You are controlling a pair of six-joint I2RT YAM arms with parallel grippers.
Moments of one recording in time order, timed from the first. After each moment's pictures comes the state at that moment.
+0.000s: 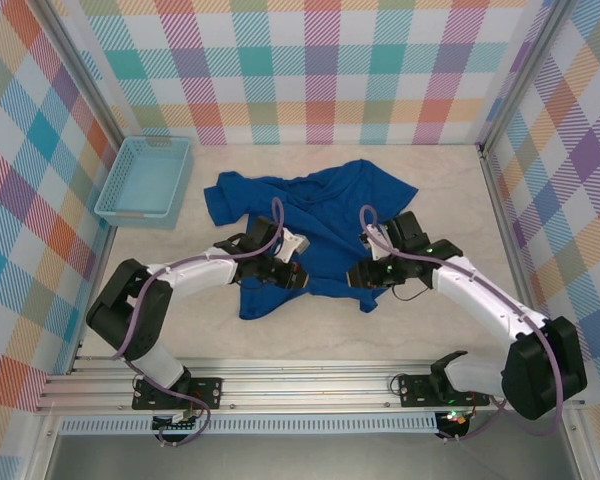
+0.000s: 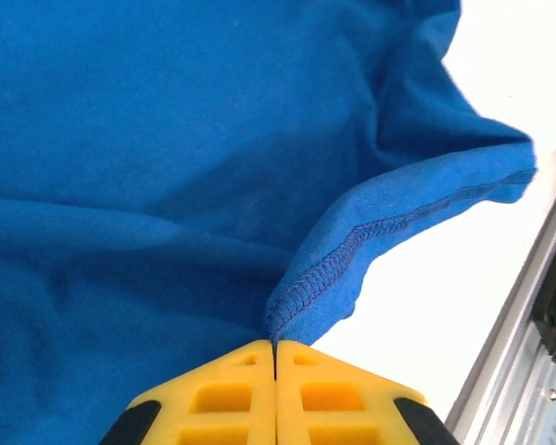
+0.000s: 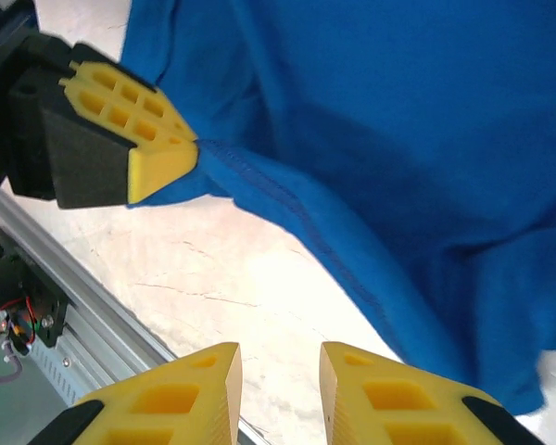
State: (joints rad) left arm -0.62 1.61 0.91 -0.27 0.54 -0.25; right arm 0.49 1.23 0.85 -0.67 -0.51 0.28
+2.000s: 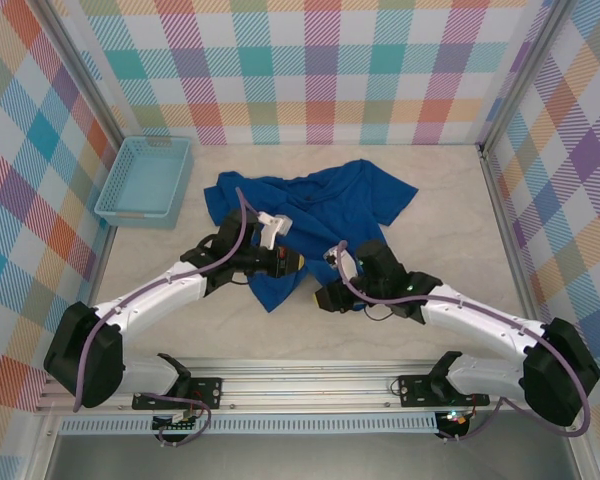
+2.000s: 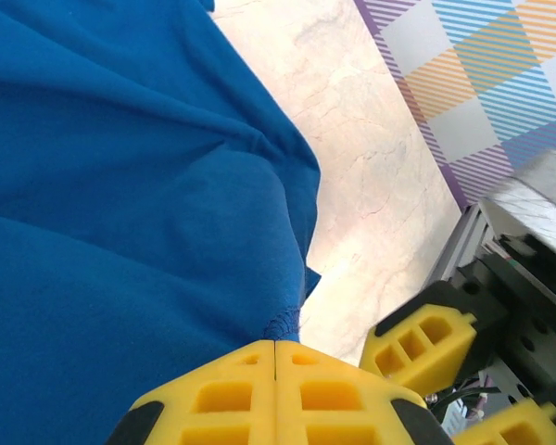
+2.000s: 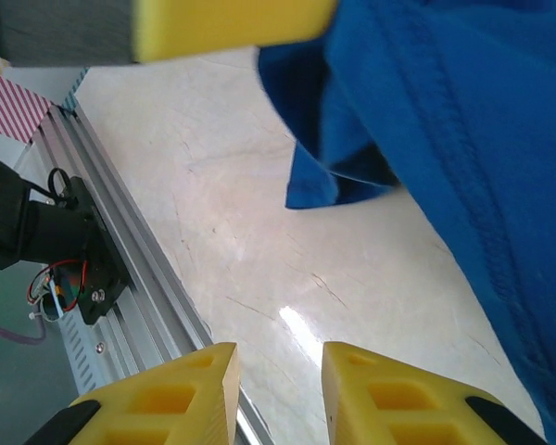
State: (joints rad) left arm -0.59 1.32 0.85 -0.18 0.54 -0.45; right arm 0.81 1.15 0.66 -0.20 -0.43 0.38
